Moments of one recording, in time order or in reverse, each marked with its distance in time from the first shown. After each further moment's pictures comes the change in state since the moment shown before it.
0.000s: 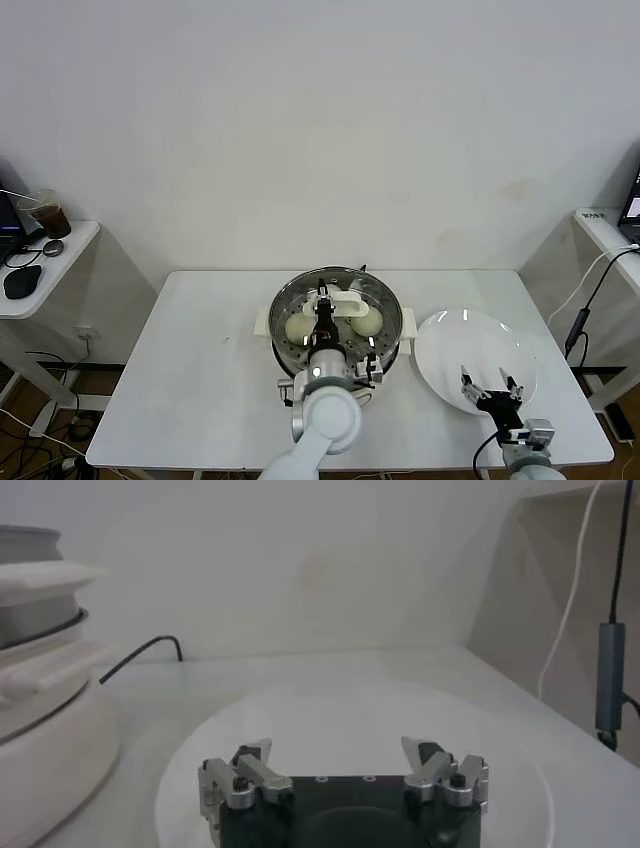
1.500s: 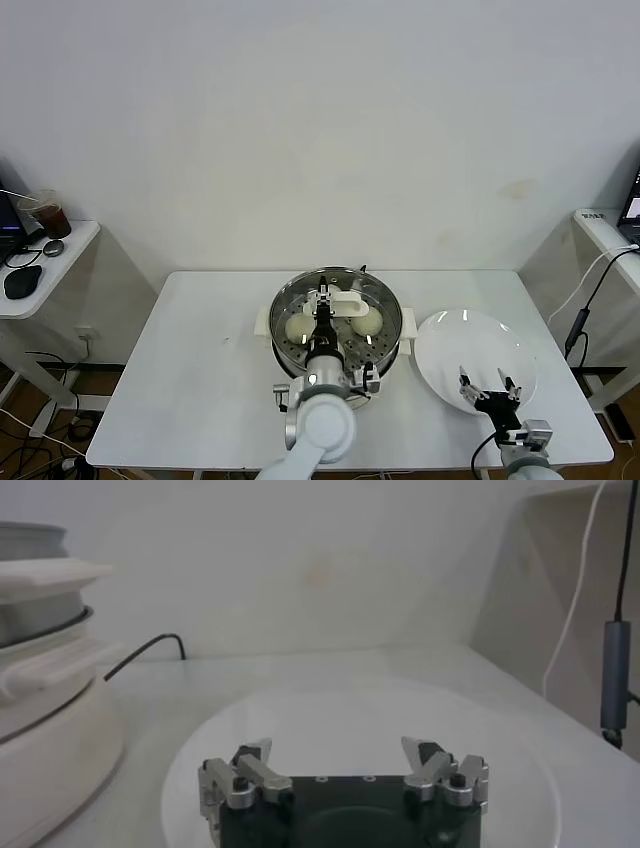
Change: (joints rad) left arm 0.028 0.043 0.014 -0.043 -0.021 -0.027 -0.022; right arm -0.001 0.008 -0.003 -0.001 -0.007 0.003 -0.002
